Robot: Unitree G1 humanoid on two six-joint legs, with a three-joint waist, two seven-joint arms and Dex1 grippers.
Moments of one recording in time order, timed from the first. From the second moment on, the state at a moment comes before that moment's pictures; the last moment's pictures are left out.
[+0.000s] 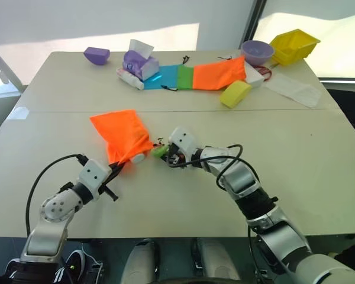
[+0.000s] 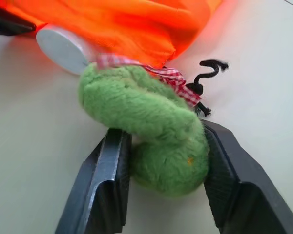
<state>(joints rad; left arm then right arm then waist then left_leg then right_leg) 0.08 0.55 0.10 -0.17 -0.12 0.01 -0.62 -0.61 -0.19 0.36 0.08 0.10 0.66 0.63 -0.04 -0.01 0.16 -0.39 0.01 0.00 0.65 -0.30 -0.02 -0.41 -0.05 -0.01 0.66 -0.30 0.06</state>
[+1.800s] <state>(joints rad) -0.28 0.58 -0.02 -0.19 -0.29 0.17 -0.80 -0.50 -0.32 0.27 -0.06 0.18 0.60 0.70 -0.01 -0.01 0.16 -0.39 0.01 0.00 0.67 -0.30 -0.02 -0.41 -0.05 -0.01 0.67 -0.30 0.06</state>
